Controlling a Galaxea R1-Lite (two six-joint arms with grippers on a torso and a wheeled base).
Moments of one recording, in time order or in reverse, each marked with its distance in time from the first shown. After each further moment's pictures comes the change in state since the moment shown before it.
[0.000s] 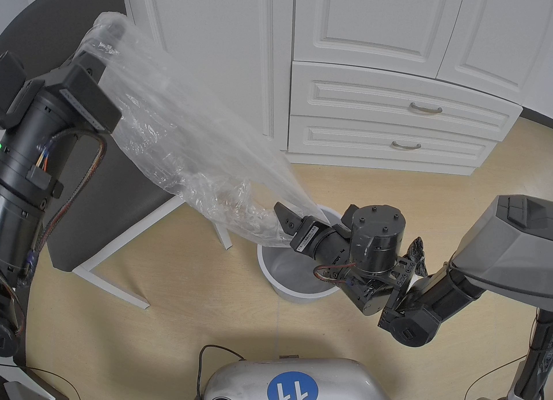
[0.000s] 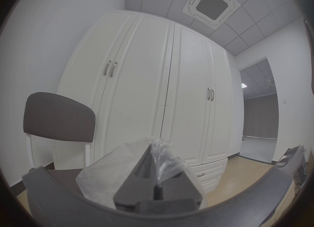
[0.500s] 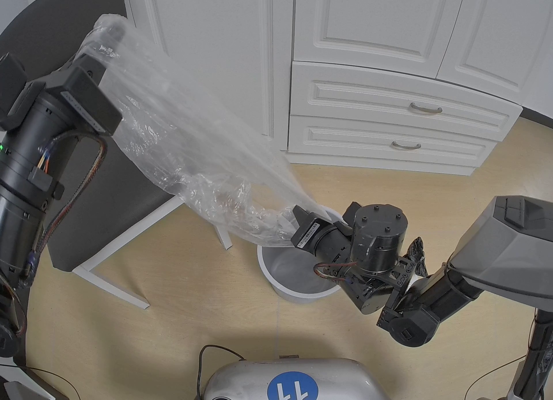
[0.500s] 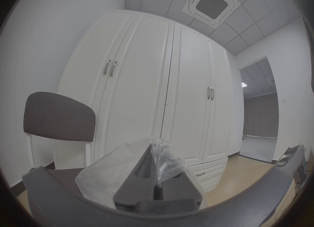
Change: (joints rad) left arm 0.004 0.001 0.004 0.000 0.000 0.000; right arm -0.001 0.008 -0.003 -0.043 -0.022 -0.018
